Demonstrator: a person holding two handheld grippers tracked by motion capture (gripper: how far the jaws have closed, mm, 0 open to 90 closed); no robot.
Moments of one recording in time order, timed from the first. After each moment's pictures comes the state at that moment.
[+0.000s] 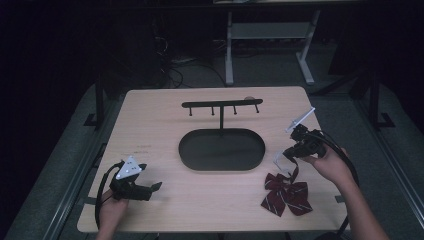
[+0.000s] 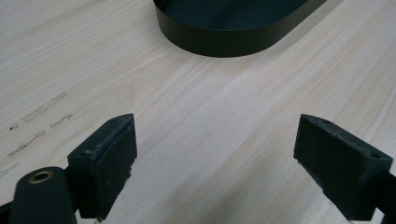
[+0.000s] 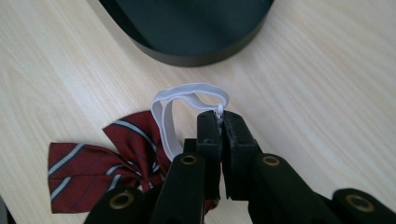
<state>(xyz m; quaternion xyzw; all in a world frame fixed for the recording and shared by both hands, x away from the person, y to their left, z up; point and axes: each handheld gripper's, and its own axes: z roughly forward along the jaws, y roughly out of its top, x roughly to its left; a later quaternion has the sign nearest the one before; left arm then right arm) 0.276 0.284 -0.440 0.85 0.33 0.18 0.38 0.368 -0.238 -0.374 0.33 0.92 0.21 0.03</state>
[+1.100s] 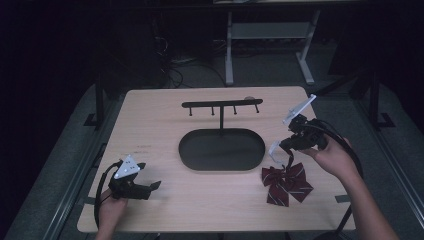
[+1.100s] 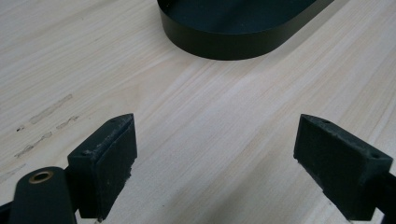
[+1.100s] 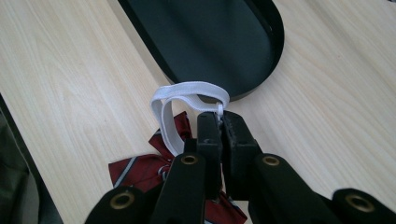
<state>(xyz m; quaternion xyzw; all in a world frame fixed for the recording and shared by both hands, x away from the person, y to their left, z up) 0.277 0.286 -0.440 0.84 0.33 0.19 0.38 0.356 -0.218 -0.319 0.29 0.93 0.23 0.06</state>
